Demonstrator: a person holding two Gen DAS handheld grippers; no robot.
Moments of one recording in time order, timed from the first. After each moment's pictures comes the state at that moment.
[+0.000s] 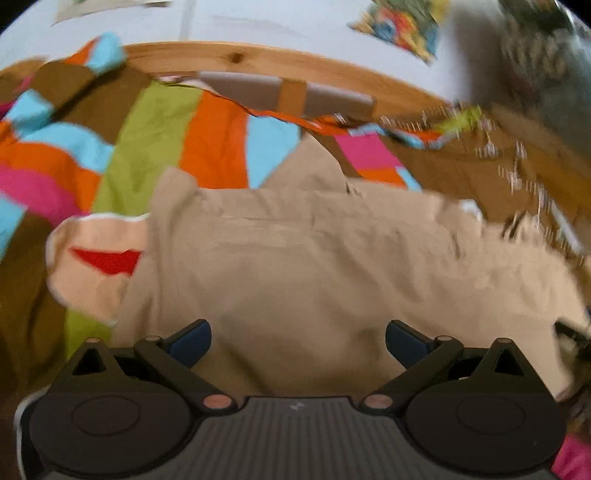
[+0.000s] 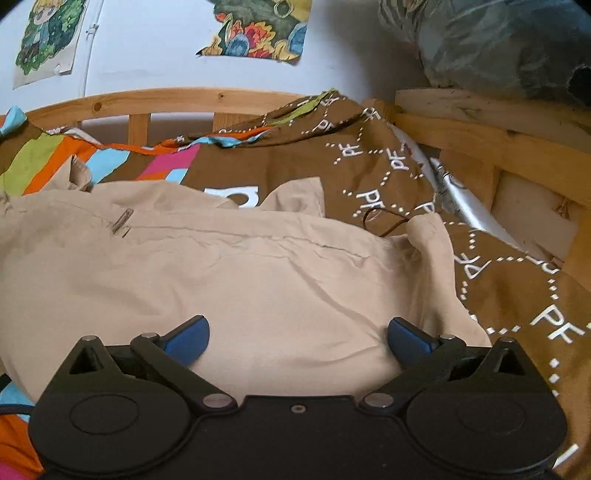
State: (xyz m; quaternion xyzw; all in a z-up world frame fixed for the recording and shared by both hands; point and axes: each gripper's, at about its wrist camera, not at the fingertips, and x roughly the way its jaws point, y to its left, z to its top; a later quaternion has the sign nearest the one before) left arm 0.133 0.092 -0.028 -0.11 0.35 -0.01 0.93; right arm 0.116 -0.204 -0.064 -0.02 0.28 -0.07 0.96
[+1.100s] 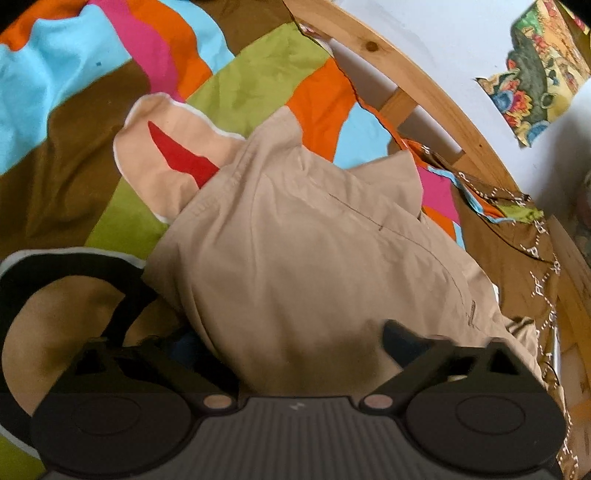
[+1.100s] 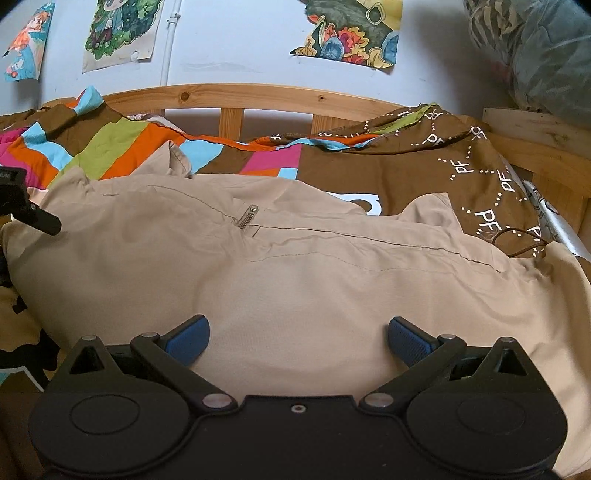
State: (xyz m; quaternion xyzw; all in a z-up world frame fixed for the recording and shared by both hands) left arm 0.135 0.130 -0.058 -0.32 0.36 0.07 0.87; right arm 0.122 -0.124 -0.069 -0.03 0.28 0.04 0.96
